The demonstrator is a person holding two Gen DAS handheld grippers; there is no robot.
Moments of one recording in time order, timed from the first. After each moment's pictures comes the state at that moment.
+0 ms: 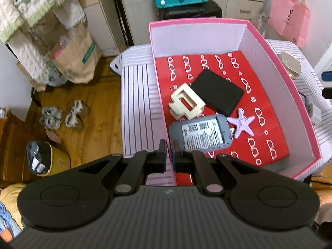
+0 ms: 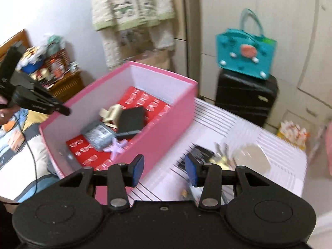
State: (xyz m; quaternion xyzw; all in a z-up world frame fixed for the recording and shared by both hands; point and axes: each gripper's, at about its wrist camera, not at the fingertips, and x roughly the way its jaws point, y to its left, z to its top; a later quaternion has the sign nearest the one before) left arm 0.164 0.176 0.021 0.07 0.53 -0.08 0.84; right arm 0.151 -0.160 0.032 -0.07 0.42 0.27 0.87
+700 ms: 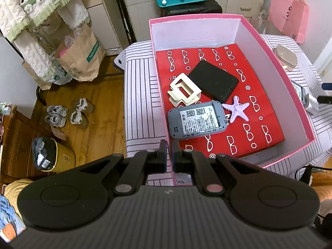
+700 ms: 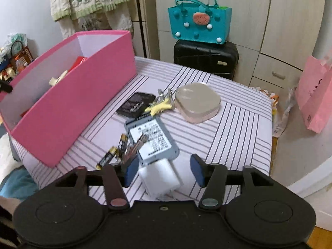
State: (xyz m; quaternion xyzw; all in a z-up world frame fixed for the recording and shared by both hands) left arm 0.134 0.172 0.029 0.08 0.52 -0.07 0.85; right arm 0.127 -0.224 -0.035 -0.07 0.45 0.19 0.87
